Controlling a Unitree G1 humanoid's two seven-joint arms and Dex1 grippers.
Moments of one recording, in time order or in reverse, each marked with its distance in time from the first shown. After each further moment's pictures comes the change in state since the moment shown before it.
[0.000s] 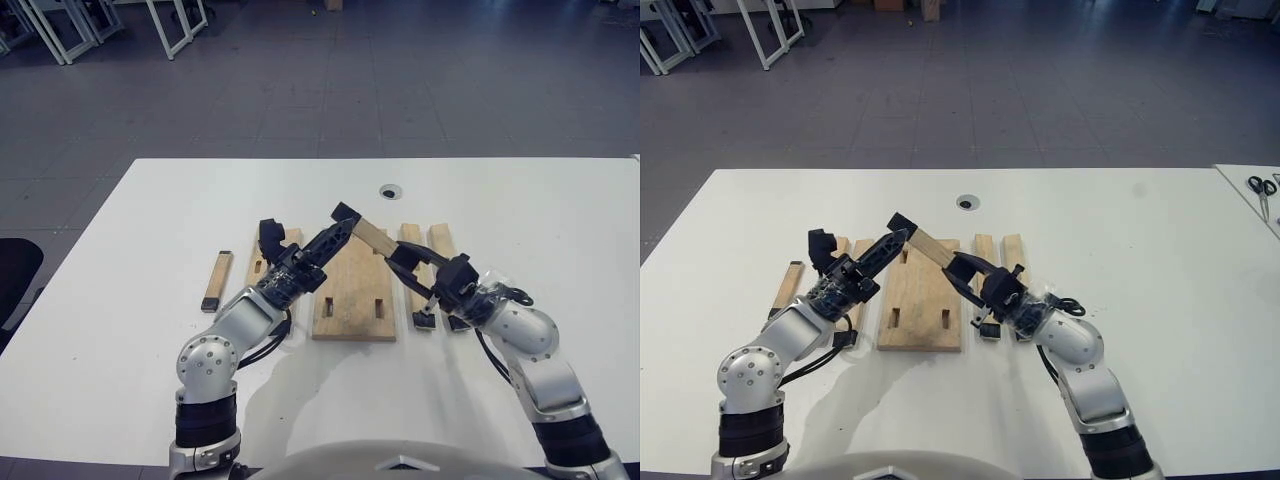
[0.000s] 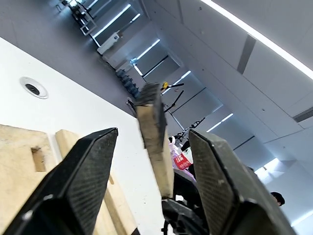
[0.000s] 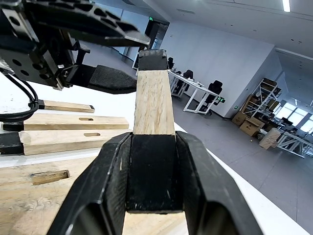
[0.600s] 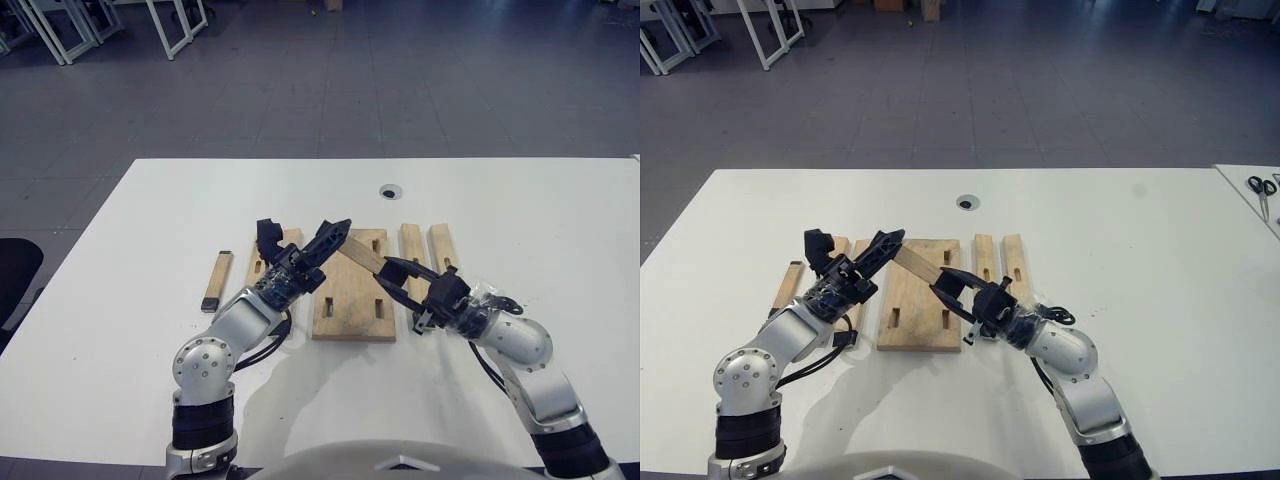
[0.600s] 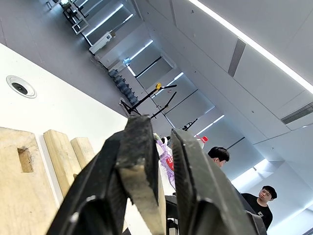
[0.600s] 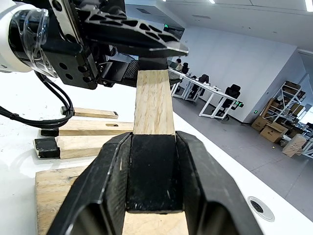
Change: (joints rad) left arm 0.010 0.020 0.000 0.013 -0.019 -0.019 -0.001; right arm 0.041 -0.006 0.046 -0.028 0.033 -0.013 0.034
